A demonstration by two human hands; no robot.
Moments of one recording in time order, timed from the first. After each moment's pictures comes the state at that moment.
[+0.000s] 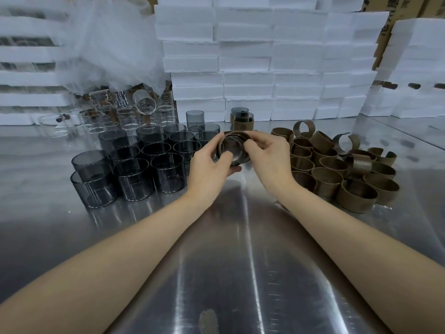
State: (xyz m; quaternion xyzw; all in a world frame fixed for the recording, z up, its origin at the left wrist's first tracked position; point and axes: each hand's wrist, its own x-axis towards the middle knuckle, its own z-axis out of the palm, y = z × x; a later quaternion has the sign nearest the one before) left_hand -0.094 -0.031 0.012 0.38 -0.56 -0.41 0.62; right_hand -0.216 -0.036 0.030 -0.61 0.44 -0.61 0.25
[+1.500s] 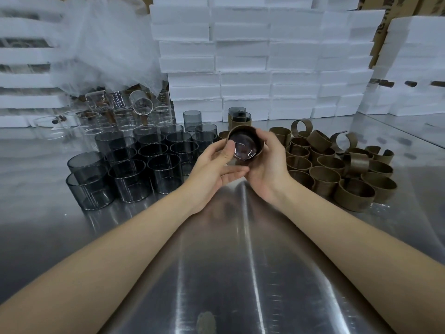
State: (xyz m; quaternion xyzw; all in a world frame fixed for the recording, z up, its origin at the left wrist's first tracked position) left_hand -0.090 -0.029 0.016 0.29 -0.48 -0.62 0.55; right_hand -0.216 -0.036 0.026 -0.36 0.29 -0.61 0.64
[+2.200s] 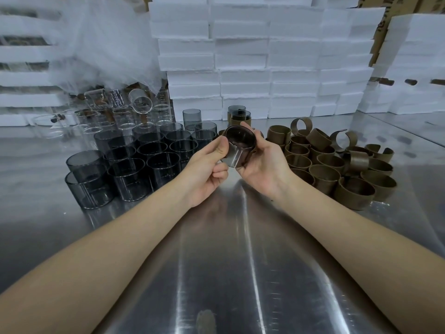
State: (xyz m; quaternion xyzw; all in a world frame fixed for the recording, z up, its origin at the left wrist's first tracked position) left_hand -0.083 -0.042 0.018 0.29 -0.41 -0.69 0.52; right_hand -0.219 -0.051 0.025 -0.26 0.25 -0.60 0.71
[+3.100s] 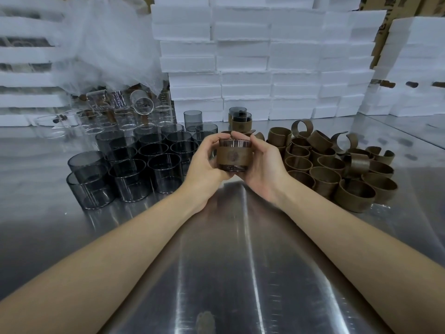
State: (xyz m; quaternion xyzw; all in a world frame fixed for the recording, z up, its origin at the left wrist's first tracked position) left_hand -0.085 -0.034 0.006 0.34 -0.59 -0.44 0.58; right_hand -0.217 -0.046 0.023 -0.36 0.31 -0.57 0.67
